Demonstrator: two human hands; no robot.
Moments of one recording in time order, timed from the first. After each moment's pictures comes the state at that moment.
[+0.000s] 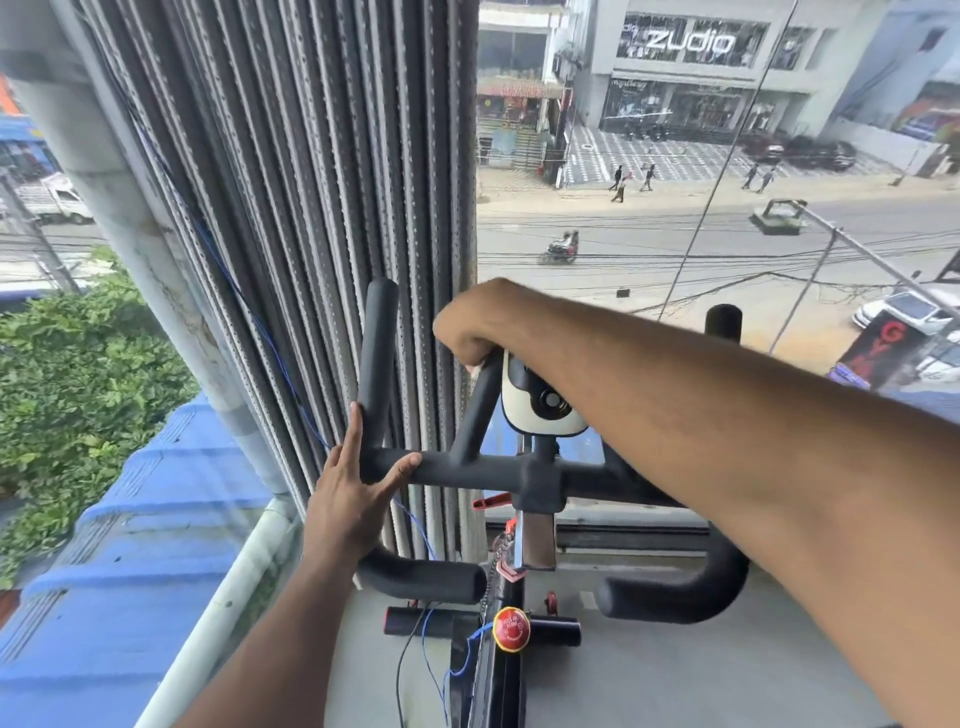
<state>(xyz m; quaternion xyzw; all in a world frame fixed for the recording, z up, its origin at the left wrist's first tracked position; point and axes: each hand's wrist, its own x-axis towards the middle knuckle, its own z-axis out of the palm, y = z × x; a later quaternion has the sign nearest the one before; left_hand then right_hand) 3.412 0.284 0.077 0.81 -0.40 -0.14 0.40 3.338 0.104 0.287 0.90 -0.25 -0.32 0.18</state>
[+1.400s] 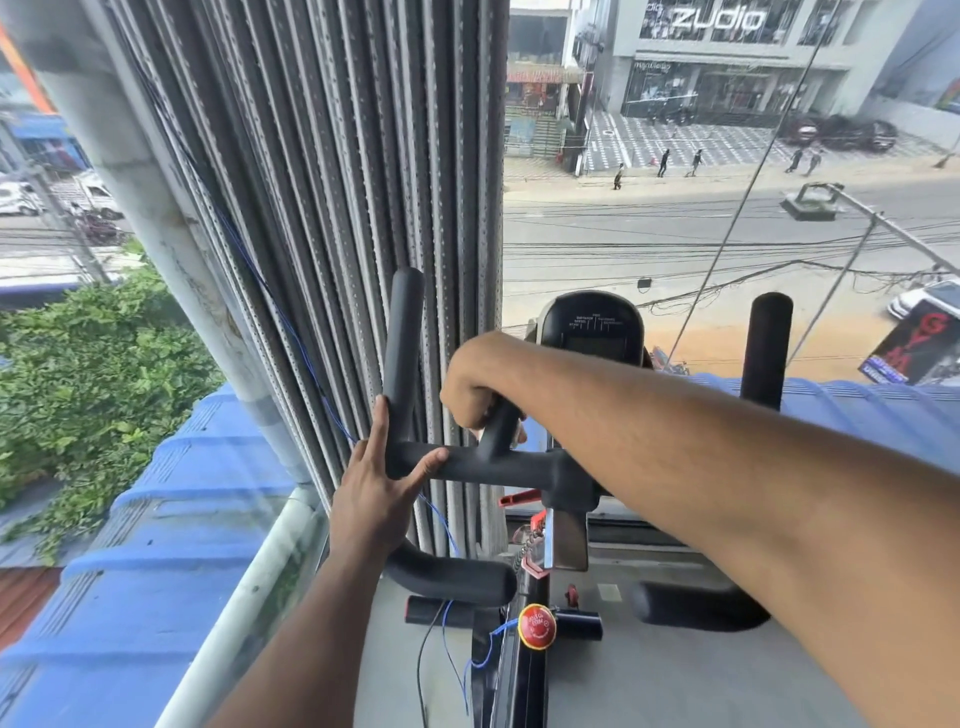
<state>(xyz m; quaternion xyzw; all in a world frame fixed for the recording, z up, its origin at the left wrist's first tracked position) 3.412 0.281 0.077 0.82 -0.39 -0.12 0.41 3.352 0.135 0.249 0.86 -0.19 -0.46 0.10</state>
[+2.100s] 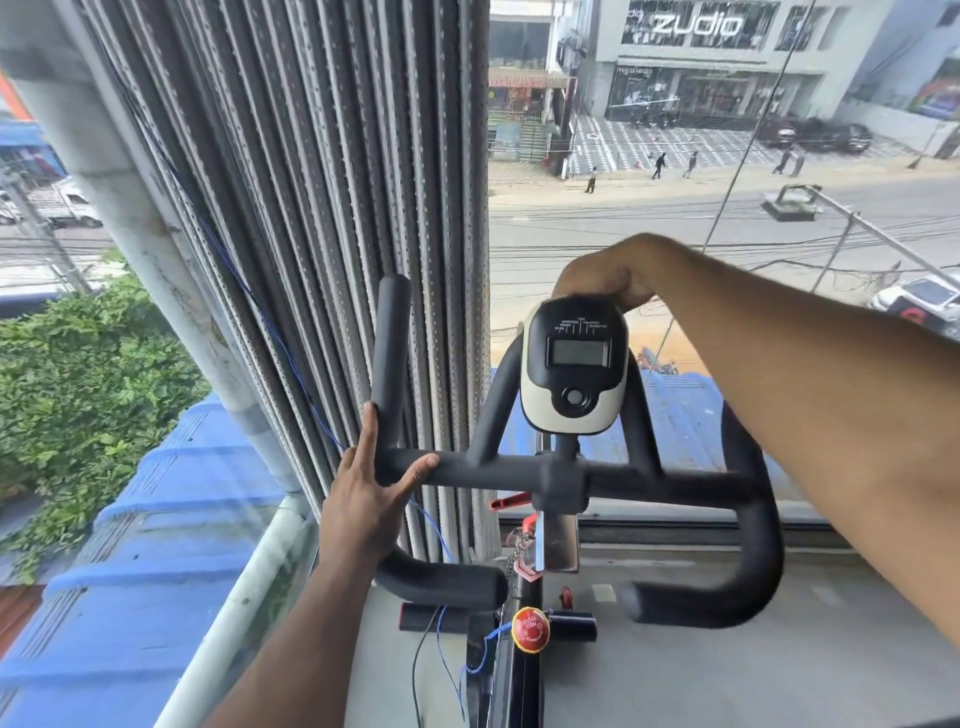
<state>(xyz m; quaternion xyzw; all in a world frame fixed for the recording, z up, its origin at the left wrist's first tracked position) 3.412 0.282 0.078 0.82 -0.40 -0.12 0.40 3.258 -0.006 0.288 0.81 -0.43 -0.15 -0.37</state>
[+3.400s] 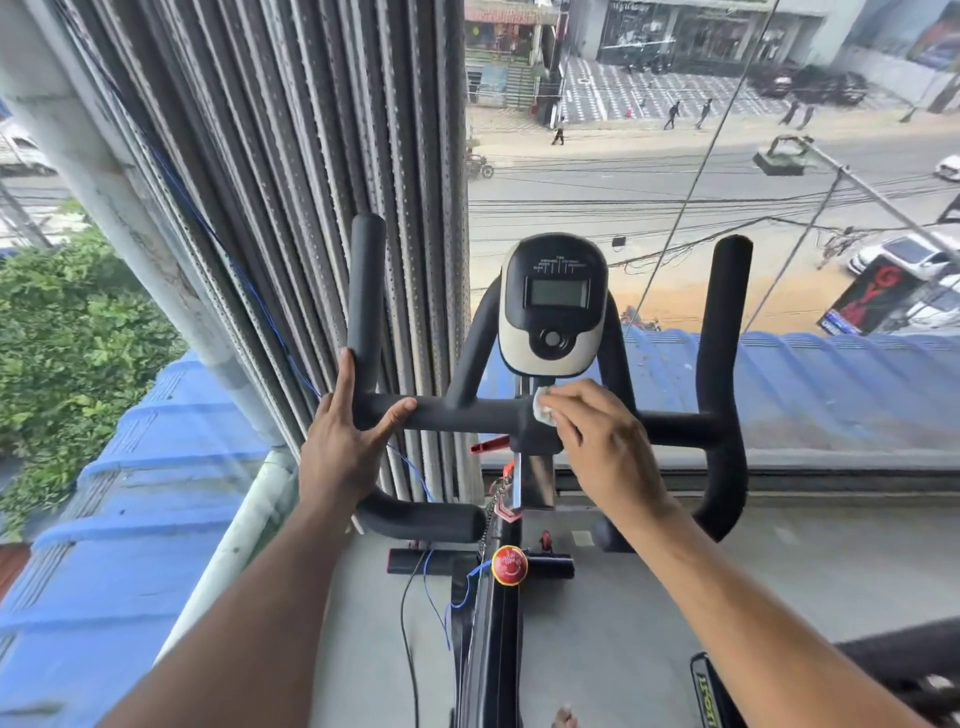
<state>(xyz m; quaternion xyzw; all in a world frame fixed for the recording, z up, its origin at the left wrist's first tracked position) 3.416 0.283 0.076 0.82 -0.40 -0.13 0.39 3.146 0.163 0.115 0.89 -0.29 0.35 -0.08</state>
